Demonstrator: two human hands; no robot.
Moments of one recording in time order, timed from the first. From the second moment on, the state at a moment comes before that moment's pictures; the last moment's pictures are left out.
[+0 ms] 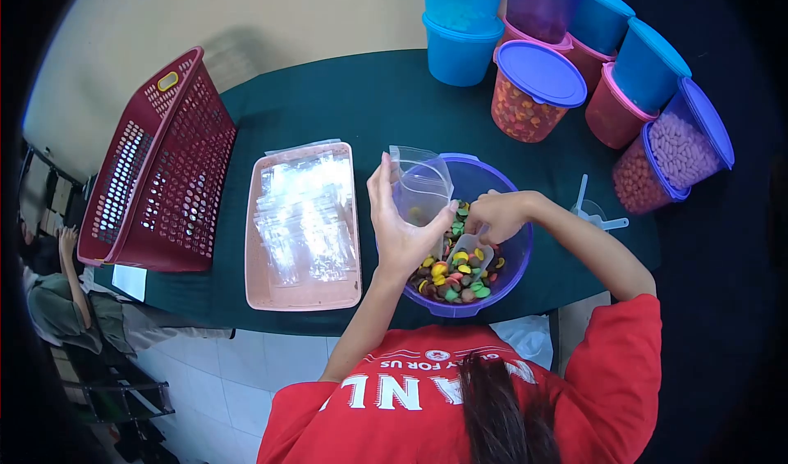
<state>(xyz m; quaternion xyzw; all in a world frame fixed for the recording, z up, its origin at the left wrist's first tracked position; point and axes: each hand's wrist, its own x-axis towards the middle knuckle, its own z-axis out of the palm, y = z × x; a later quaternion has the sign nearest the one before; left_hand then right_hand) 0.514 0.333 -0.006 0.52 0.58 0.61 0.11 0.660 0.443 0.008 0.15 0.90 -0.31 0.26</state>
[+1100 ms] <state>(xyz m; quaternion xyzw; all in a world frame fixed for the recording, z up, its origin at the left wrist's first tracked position) 0.524 0.328 0.005 0.64 0.54 0.53 0.11 0.663 0.428 0.161 0.28 0.95 0.13 0.03</state>
